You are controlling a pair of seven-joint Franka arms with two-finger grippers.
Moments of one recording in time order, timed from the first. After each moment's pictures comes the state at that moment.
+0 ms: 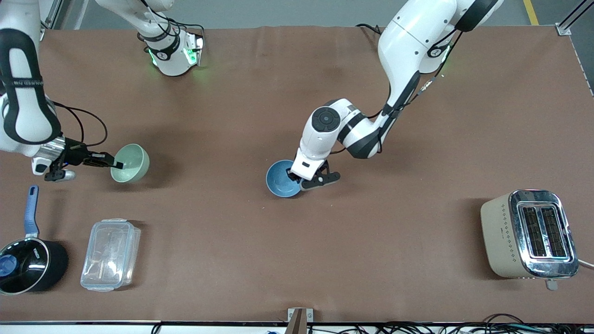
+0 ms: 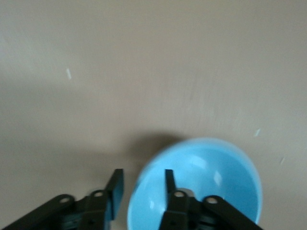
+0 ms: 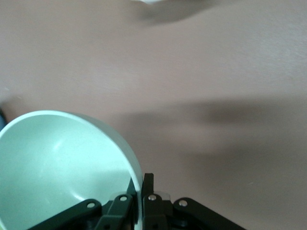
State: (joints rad) left arm -0.56 0.72 -0.21 -1.58 0.19 2.52 -1.17; right arm -0.05 0.24 -0.29 -2.14 0.63 2.09 -0.63
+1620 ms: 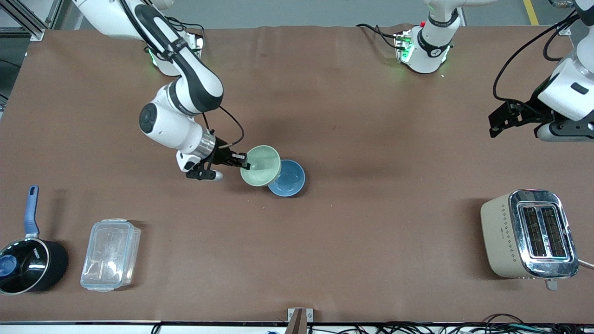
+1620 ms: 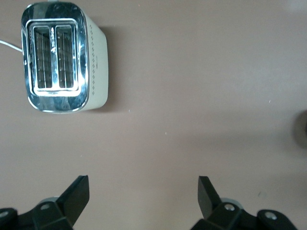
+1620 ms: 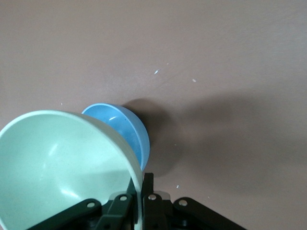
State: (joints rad) left arm 0.00 0.01 -0.15 -1.55 0.05 1.61 -0.10; right arm 0.04 0.35 0.49 -2.11 0.56 2.62 0.21
